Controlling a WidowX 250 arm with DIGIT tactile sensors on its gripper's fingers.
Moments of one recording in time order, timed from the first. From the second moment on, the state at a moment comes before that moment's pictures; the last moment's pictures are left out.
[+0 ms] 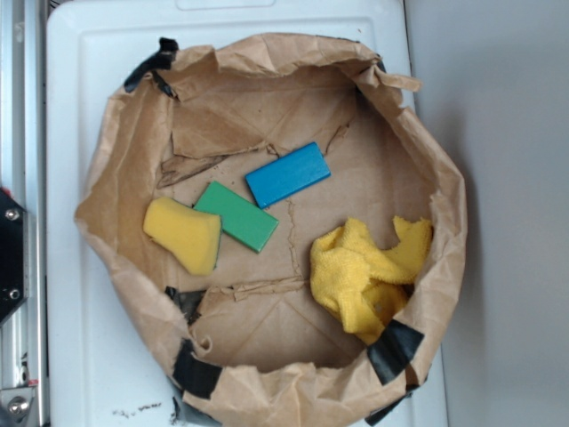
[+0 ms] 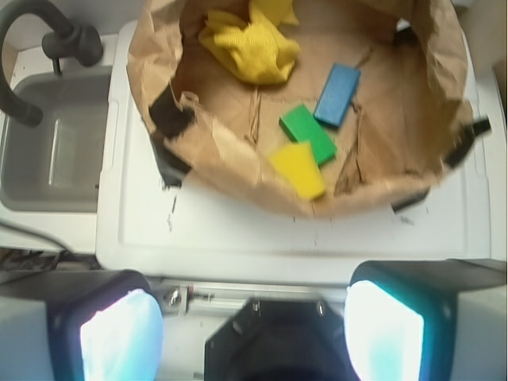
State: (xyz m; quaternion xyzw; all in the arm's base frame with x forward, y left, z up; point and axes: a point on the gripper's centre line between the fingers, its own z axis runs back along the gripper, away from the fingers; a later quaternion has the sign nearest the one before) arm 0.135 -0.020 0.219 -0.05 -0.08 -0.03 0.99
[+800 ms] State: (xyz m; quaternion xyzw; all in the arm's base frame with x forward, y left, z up) arm 0.278 0.013 0.132 -0.02 -0.02 0.01 1.00
